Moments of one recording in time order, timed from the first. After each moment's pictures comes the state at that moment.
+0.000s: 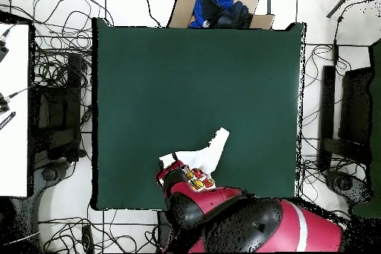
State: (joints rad) arm -0.53 -0.38 0.21 2.18 -0.59 -0.52 1.21
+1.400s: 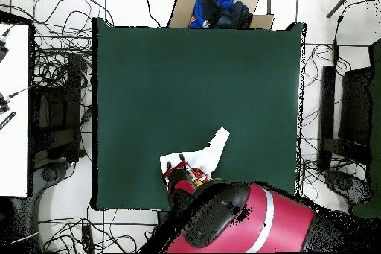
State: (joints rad) arm -0.45 -0.31 0.11 2.11 -0.55 -0.52 1.21
